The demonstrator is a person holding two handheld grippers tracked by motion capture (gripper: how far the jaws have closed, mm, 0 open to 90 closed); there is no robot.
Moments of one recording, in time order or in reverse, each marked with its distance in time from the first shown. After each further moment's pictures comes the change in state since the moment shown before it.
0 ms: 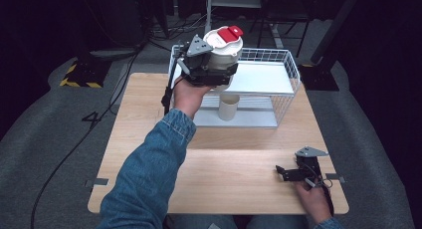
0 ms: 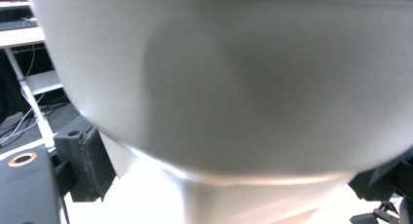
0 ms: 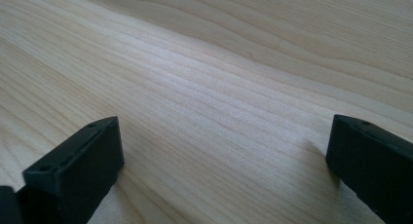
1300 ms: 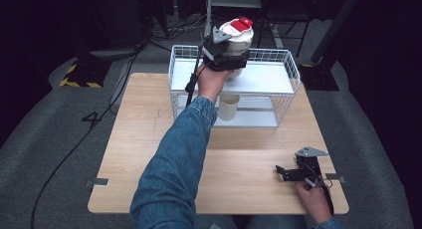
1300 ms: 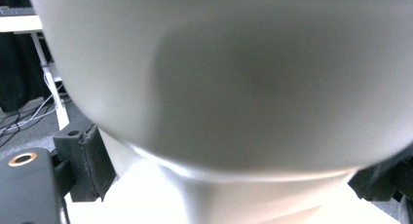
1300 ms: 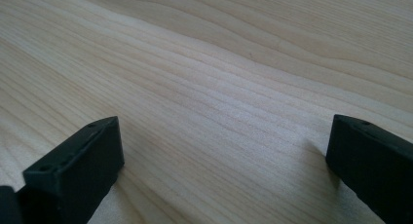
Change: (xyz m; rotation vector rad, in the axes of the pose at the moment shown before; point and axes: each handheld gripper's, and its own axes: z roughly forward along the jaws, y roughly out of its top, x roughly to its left) left arm 0.021 -0.004 0.092 0.007 0.111 -0.072; right arm 0.000 0.000 0.000 0.000 -0.001 0.000
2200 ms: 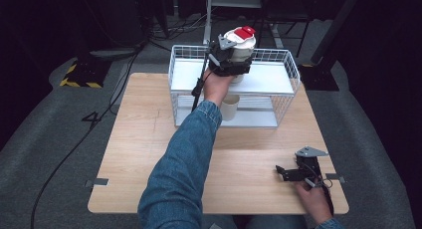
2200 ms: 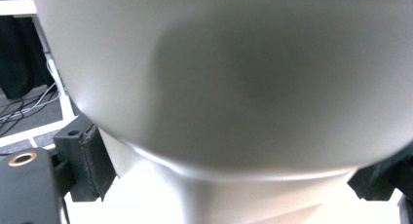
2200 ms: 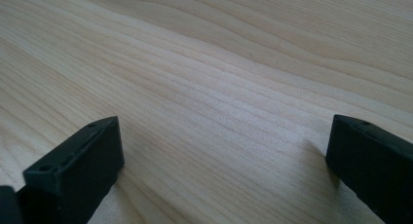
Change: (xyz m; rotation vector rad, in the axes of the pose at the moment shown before) left arm -0.003 -0.021 0.021 0.036 0.025 -0.007; right arm 0.000 0.000 0.000 -0.001 0.001 -0.002
